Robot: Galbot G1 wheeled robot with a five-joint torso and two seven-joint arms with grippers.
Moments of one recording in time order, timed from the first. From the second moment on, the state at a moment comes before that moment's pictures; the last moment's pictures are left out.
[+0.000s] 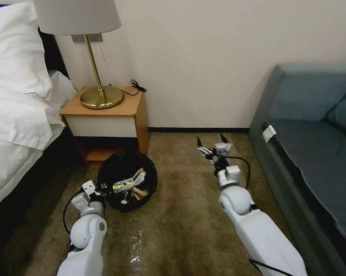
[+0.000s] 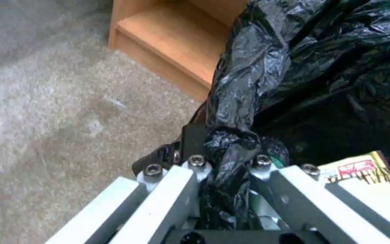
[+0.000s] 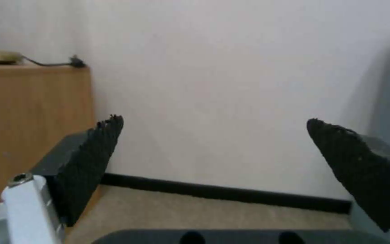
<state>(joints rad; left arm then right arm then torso) 1.24 -1.50 -0.66 -1.75 -0.59 0.33 -0.28 -0.97 1.22 0.20 1.58 0.27 0.16 0.21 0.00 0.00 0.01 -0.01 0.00</state>
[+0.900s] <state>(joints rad) 1.20 -1.49 -0.63 -1.77 -0.73 0.38 -0.41 -1.13 1.26 0.36 1.56 0.20 0.25 0.12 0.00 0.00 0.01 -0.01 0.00</state>
